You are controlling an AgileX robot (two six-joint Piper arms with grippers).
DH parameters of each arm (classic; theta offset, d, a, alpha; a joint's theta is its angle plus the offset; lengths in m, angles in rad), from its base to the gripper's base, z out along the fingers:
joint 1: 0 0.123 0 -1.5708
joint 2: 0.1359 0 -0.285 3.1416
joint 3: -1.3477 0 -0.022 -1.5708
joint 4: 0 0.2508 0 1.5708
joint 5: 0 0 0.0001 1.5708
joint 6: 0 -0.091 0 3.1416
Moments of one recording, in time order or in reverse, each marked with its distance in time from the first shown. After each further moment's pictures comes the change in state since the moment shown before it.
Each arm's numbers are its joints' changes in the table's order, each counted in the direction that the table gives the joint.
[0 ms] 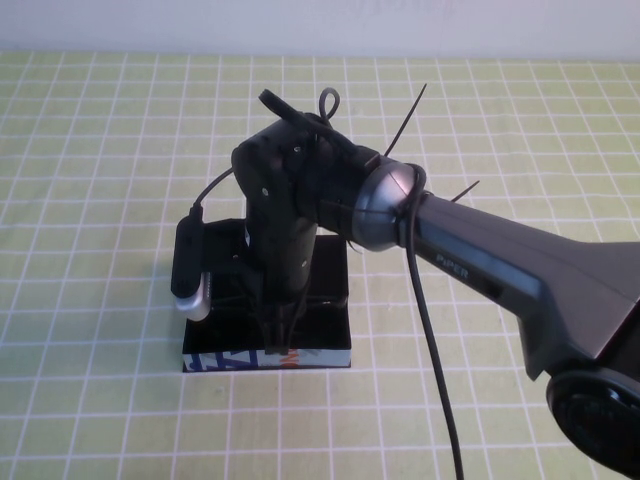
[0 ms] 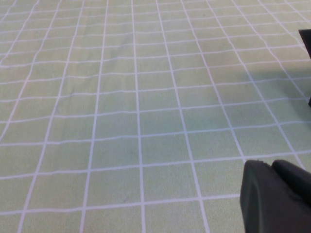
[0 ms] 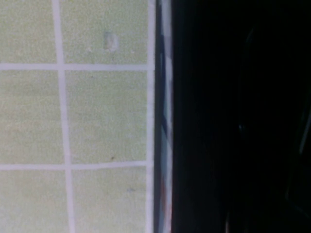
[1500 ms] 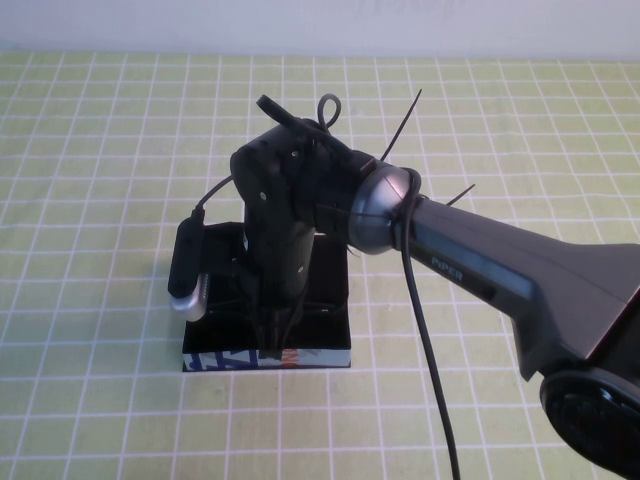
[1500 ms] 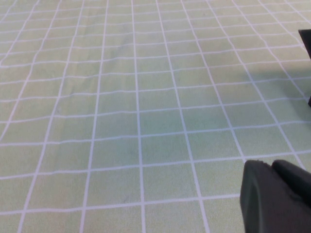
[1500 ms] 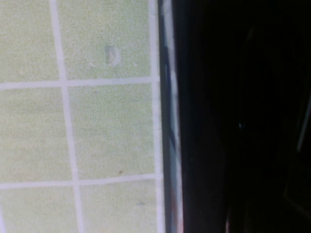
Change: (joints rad) right arm 0.000 0.014 0.004 0.014 0.000 -0.048; left arm 0.000 0.000 0.000 0.000 0.000 0.000
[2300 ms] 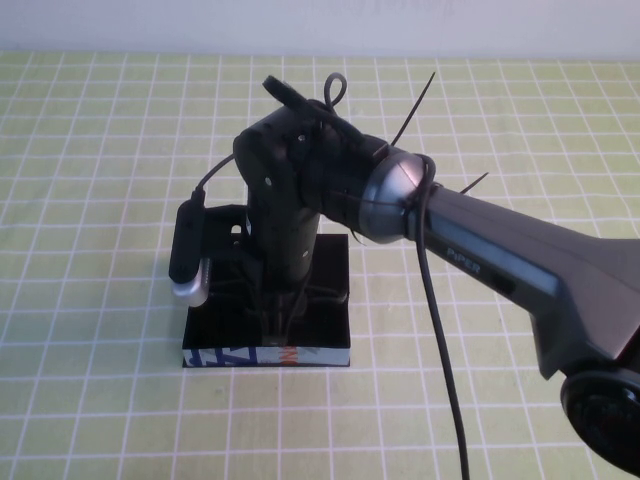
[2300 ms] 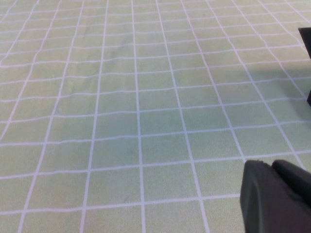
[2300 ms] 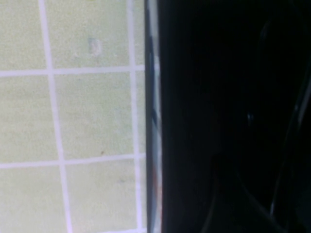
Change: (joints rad) right arm 0.000 -0.039 0.000 -0.035 0.000 0.000; left arm 0.000 0.000 0.000 0.000 0.000 0.000
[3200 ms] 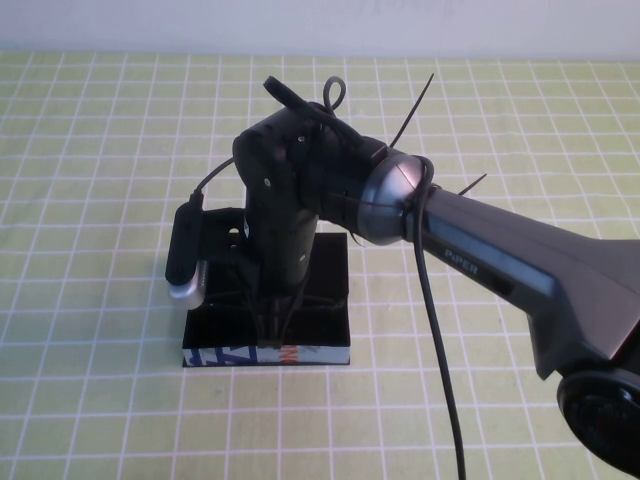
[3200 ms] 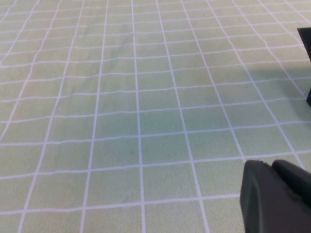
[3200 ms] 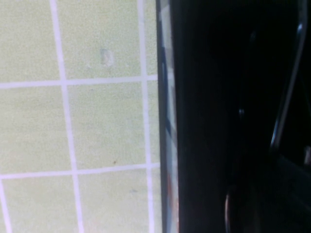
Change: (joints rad) right arm 0.000 0.002 0.000 0.028 0.000 -0.002; left arm 0.000 0.000 0.000 0.000 0.000 0.000
